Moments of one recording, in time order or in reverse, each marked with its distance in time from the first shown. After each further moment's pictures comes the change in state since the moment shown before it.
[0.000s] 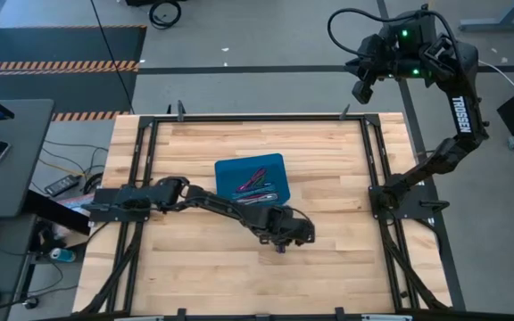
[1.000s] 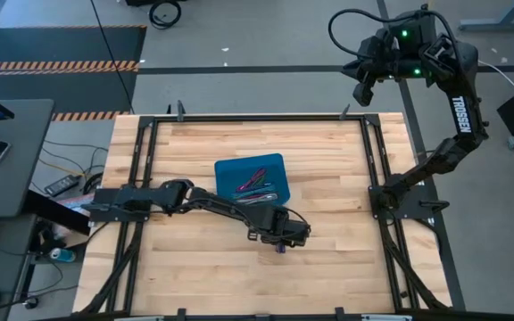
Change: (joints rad) left arm -0.006 0.066 0.133 -0.359 0.033 0.077; right arm 0.000 0.000 0.000 -0.004 -0.079 -0.008
